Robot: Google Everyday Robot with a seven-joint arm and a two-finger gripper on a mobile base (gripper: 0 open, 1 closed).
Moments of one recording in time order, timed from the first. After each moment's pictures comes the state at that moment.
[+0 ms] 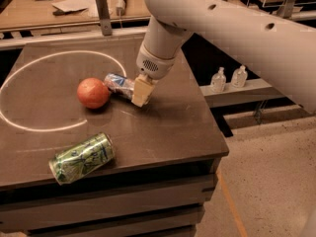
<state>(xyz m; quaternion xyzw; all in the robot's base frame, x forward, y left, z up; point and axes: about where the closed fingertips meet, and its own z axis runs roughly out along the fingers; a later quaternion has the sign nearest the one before) 0.575 0.033 0.853 -0.56 0.81 0.10 0.14</state>
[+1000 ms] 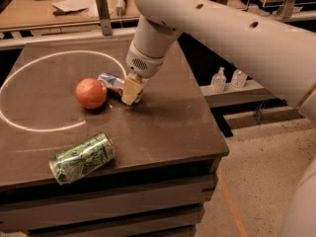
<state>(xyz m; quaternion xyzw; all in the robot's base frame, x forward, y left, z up) 0.581 0.063 0.852 -0.57 0.80 0.11 0.15</state>
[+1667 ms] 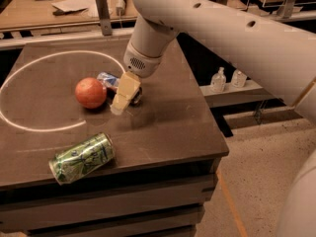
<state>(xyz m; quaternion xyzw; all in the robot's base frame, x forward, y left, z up) 0.581 0.071 0.854 -0.57 0.80 0.12 0.15</state>
